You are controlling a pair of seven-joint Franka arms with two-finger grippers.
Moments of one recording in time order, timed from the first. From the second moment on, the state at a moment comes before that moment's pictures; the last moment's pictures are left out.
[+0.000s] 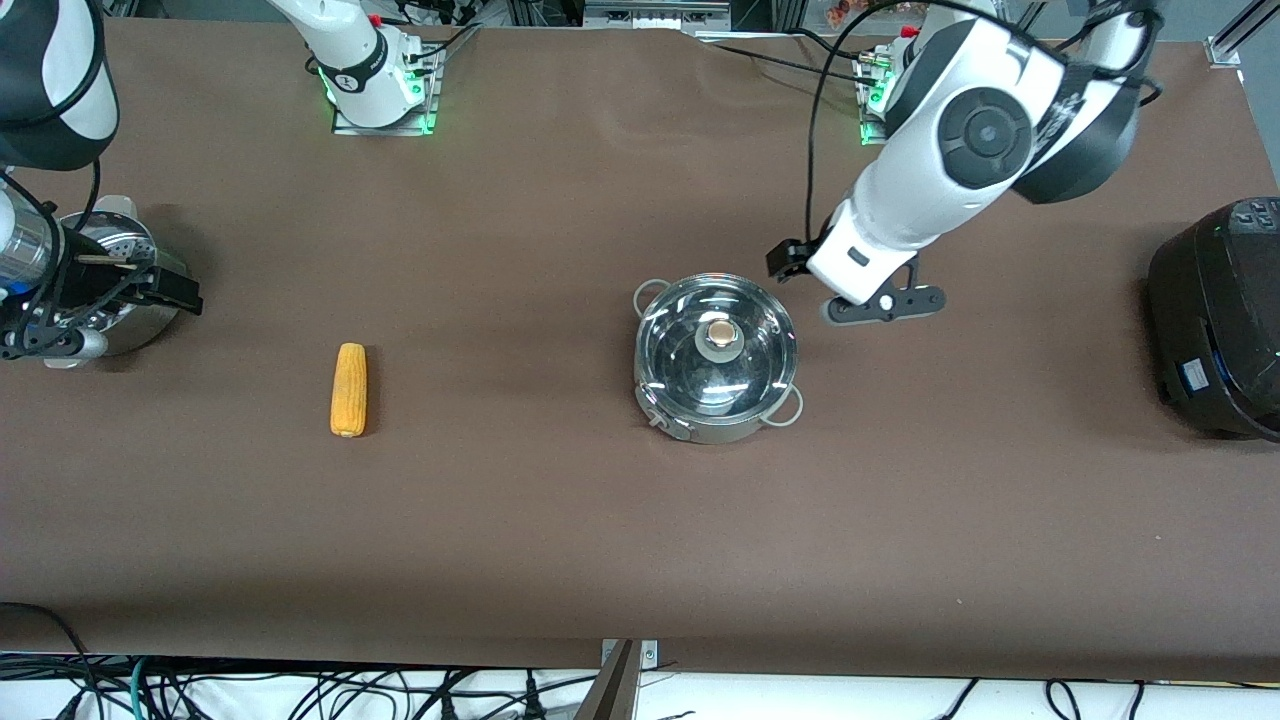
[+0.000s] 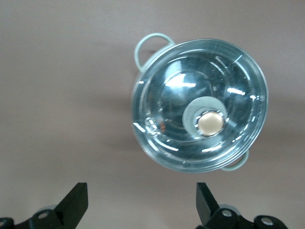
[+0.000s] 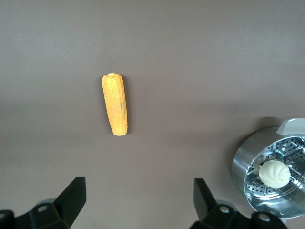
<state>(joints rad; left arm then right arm) -0.26 0.26 -0.24 -1.61 -0.13 1.76 -0.66 0.01 0.19 -0.04 -1.58 -0.04 1.68 -0.03</state>
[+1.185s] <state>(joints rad) -0.39 0.52 -0.24 -1.55 -0.04 2.00 -0.83 0.02 0.35 -0.03 -1.69 0.01 2.00 0.03</state>
